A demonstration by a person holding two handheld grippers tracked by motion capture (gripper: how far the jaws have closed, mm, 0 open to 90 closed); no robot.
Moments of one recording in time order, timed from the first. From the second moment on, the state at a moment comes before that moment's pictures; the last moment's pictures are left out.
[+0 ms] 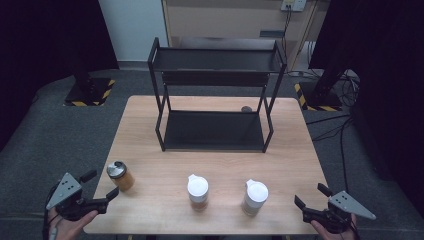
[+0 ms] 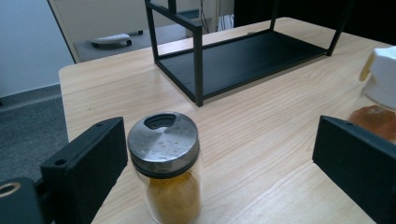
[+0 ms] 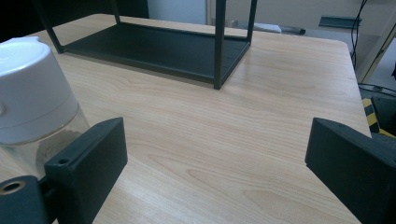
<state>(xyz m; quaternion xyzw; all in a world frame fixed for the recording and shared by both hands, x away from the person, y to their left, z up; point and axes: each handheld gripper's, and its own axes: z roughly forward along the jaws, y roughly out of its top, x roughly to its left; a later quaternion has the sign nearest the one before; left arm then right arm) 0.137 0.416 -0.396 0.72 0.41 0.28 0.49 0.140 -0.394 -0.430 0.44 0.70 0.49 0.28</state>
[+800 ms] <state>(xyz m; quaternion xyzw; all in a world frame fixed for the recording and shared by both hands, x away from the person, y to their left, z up) 0.189 0.420 -0.410 0.74 0.42 0.27 0.45 0.140 -0.394 -0.430 0.44 0.70 0.49 0.28</state>
